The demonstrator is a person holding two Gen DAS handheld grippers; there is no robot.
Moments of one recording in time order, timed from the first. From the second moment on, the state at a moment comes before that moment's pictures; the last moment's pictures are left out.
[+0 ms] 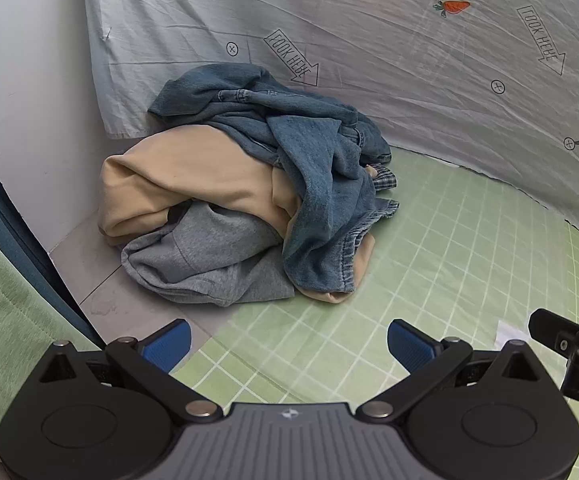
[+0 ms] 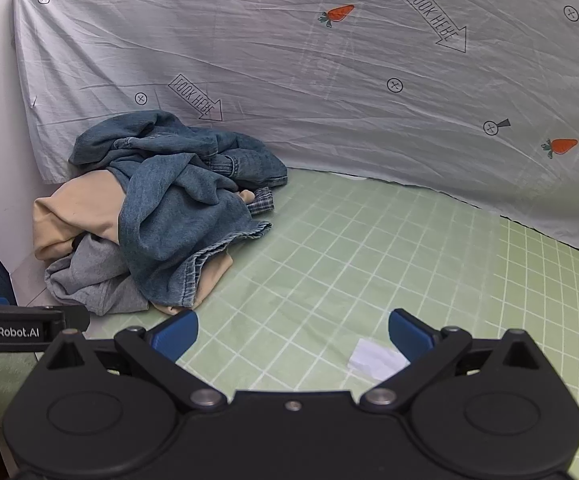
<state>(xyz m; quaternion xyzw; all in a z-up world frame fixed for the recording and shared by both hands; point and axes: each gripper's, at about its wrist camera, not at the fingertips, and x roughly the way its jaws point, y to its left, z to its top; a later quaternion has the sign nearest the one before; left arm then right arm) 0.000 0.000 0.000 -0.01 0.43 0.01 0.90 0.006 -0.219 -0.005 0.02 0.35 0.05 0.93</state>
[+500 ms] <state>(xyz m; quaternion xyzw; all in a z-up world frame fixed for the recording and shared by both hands) 0.007 0.005 -0.005 -0.01 0.43 0.02 0.90 0.009 -0.220 -0.006 0.01 0.36 0.05 0.93</state>
